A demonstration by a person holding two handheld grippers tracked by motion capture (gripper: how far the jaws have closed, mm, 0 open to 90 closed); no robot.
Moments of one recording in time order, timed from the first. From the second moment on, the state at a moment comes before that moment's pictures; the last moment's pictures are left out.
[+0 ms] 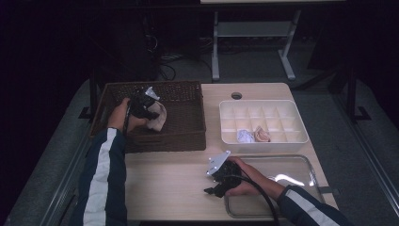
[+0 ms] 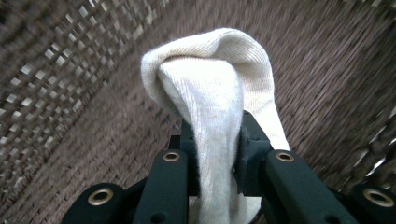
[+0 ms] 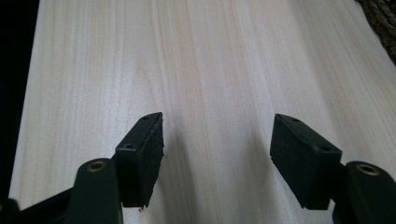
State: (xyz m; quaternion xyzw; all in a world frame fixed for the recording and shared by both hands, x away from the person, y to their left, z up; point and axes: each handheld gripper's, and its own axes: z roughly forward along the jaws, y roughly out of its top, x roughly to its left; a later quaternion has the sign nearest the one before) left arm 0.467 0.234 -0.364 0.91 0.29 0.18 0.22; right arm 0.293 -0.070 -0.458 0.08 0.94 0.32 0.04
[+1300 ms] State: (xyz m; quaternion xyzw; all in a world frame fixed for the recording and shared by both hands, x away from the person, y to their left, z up) left arm 0.287 0.182 -0.356 0.89 0.15 0.16 0.41; right arm 0.302 -0.087 -0.435 0.14 0.91 0.37 0.07
